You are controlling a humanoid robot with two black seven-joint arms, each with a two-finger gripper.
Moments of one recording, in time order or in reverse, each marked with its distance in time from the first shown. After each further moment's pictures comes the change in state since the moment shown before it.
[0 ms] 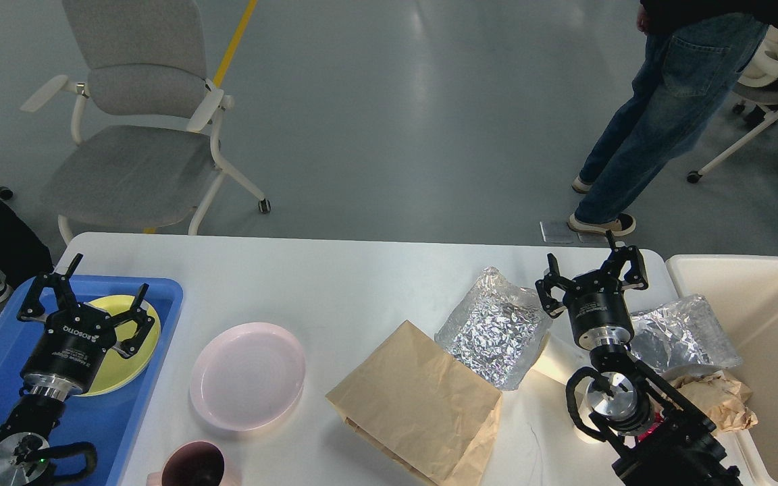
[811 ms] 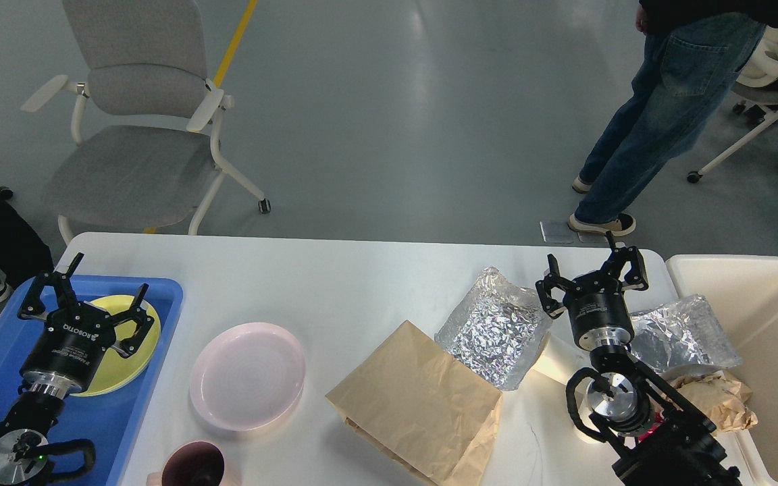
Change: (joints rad) left arm -0.006 0.009 0.005 0.000 0.000 0.024 0.014; right arm -0.002 0.000 0.000 0.000 0.000 0.000 0.001
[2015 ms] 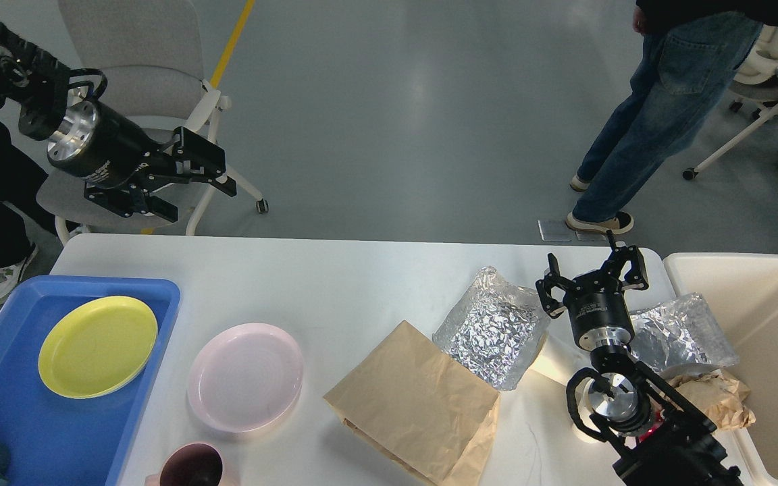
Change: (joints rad) left arm -1.923 0.153 2.735 -0.154 -0.221 -0.252 -0.101; right arm 0.000 0.000 0.000 0.000 0.000 0.000 -0.001
